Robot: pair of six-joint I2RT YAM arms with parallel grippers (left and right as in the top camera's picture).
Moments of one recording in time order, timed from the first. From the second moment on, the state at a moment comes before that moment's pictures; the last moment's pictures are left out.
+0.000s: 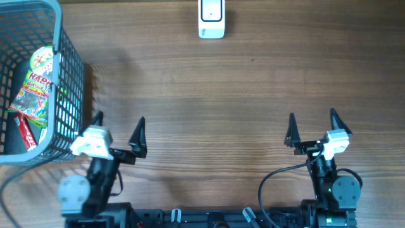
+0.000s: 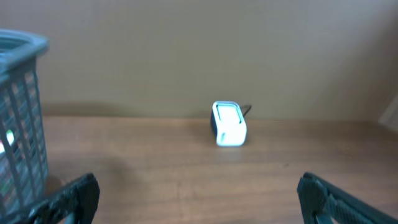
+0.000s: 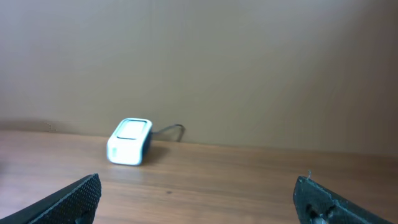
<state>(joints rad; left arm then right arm) 0.02 0.21 0.47 -0.32 0.23 -0.14 -0.02 0.03 0.01 0.16 -0.14 0.01</state>
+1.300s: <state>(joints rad) 0.35 1.55 2.19 -1.27 -0.12 -0.42 -0.02 1.39 1.53 -0.93 -0.40 0.29</state>
